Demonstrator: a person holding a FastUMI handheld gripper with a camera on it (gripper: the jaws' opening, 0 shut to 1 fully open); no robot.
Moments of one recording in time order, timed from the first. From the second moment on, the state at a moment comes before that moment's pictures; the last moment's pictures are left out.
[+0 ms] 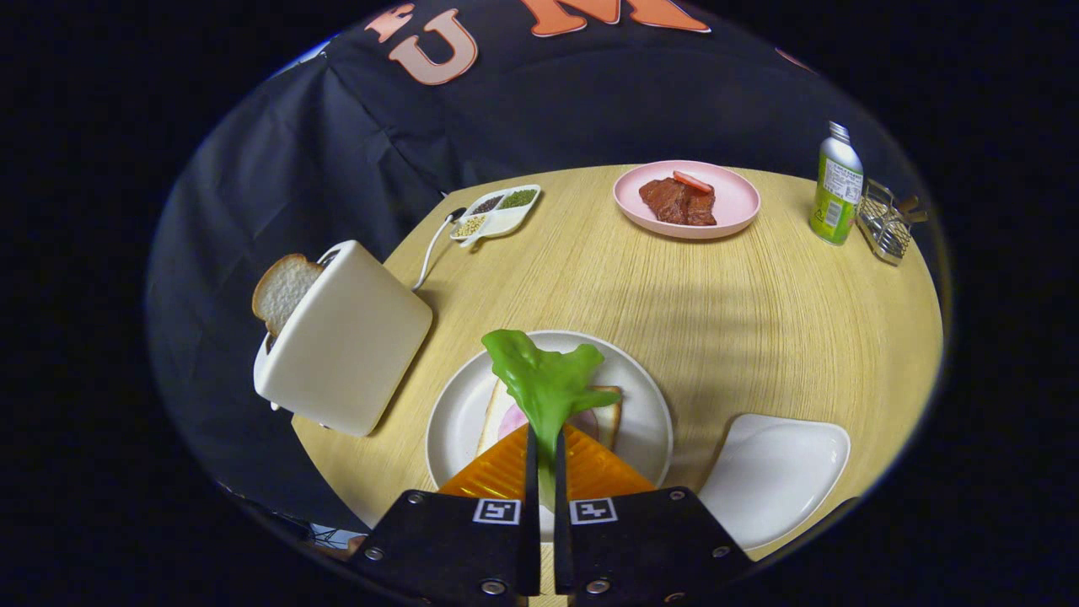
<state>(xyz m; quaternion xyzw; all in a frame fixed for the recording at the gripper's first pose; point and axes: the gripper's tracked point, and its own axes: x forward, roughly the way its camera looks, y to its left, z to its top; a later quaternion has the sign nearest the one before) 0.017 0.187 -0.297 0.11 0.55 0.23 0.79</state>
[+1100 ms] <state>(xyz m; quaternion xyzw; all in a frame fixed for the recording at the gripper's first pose) 0.019 0.224 -0.269 0.12 0.55 0.24 0.79</state>
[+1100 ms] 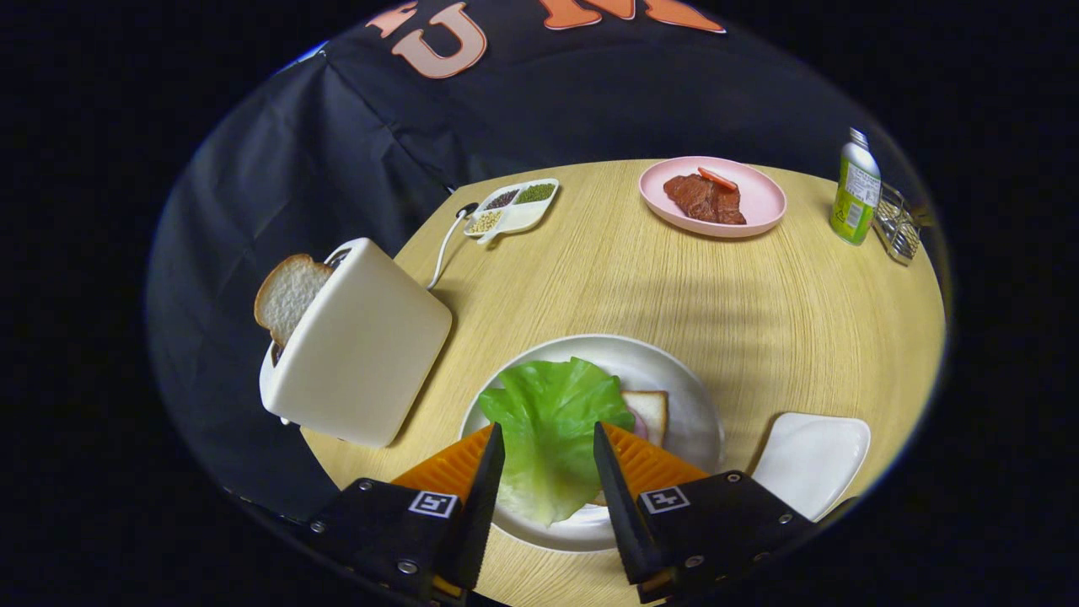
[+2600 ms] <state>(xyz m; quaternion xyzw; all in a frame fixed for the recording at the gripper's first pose) 0.063 0.445 -0.128 0.12 0.54 0.34 0.76</state>
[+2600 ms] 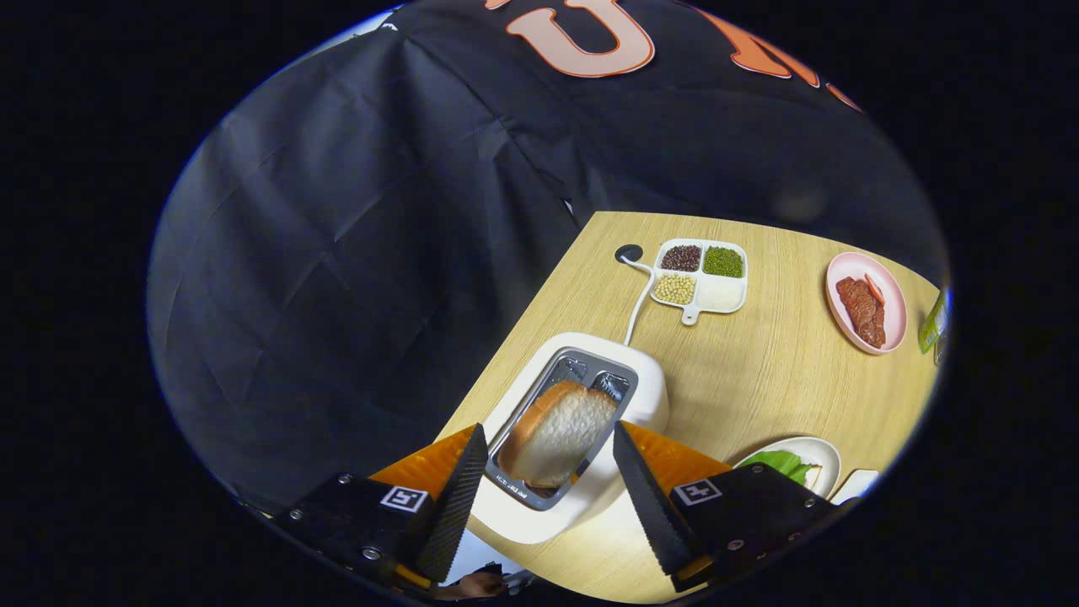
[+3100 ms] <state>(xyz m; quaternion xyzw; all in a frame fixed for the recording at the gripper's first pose) 0.057 0.468 -0.152 0.10 0.57 0.34 0.74</state>
